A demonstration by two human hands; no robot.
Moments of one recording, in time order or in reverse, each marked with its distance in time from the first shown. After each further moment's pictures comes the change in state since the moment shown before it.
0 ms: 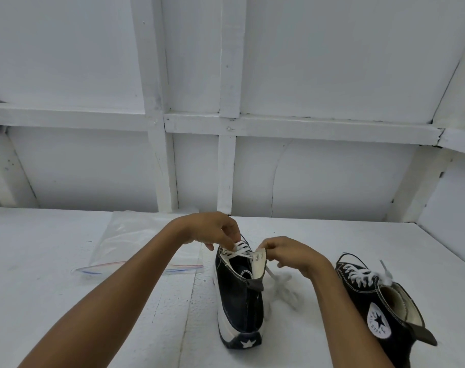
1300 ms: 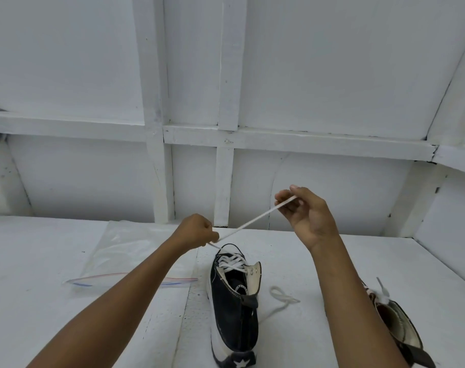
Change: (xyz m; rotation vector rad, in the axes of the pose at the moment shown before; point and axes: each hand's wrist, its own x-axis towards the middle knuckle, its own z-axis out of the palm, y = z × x) left_hand 0.026 -0.031 0.002 -0.142 0.523 -0.239; right_hand -0.014 -0.064 -0.051 1.184 0.306 -0.502
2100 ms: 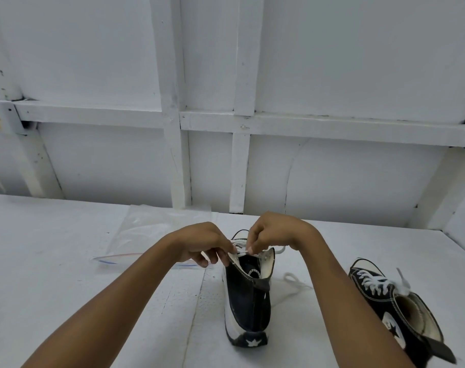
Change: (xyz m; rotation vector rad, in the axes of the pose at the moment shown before) left_hand -0.063 0.003 -0.015 -0.215 -0.485 -0.140; right_hand -0.008 0.047 0.032 -1.476 -0.622 0.429
